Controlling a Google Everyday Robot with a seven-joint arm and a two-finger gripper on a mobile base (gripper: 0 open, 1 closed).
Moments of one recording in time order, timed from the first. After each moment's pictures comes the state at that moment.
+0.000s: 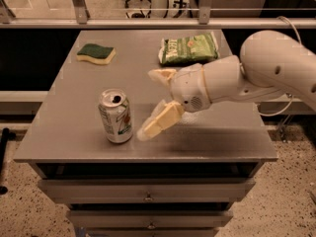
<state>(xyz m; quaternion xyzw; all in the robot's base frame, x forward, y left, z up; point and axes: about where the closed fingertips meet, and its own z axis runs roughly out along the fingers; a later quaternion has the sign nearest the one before) 0.493 0.016 0.890 -0.57 0.63 0.33 0.42</state>
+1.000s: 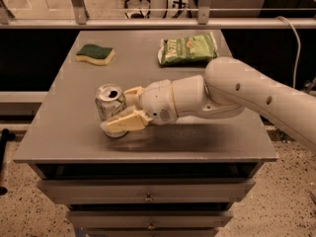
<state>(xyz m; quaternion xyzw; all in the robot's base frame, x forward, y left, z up) 0.487 0.089 0.867 -0.55 0.59 0.41 0.43</state>
